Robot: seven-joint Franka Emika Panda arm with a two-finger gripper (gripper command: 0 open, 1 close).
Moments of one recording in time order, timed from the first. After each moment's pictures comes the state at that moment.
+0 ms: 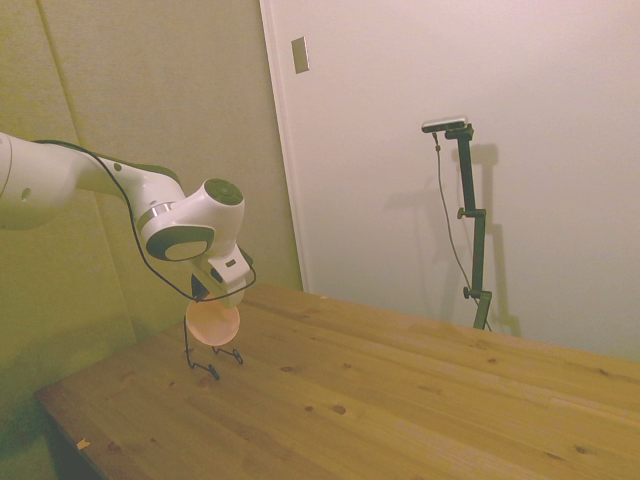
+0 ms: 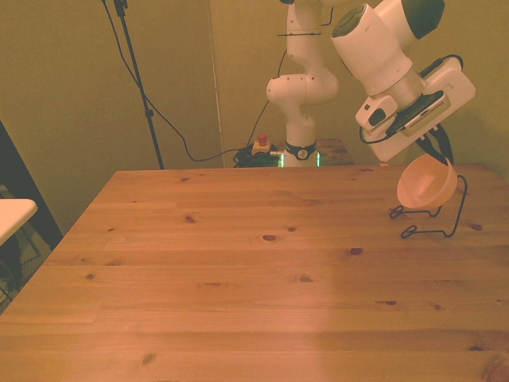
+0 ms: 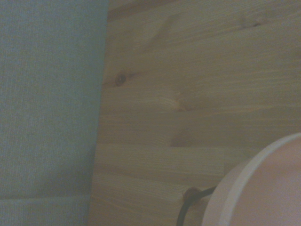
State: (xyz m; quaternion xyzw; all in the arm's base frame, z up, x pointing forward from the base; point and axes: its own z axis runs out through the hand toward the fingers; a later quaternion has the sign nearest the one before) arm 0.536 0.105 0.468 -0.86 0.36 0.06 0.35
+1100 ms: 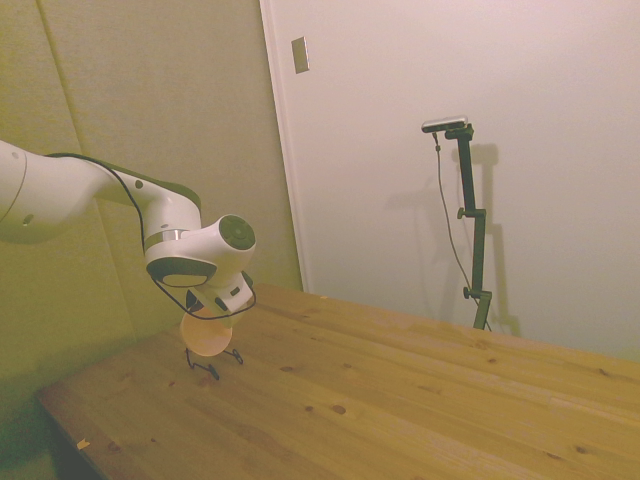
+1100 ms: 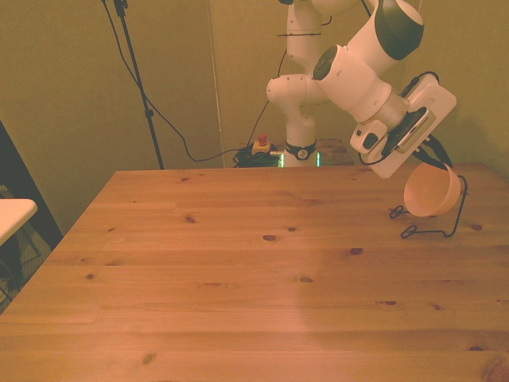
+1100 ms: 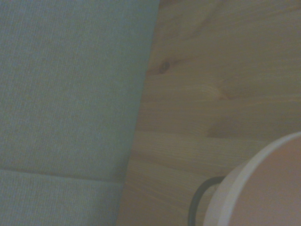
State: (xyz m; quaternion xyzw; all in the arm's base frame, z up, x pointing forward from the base) arm 0.523 0.098 0.426 -0.85 0.30 0.07 0.43
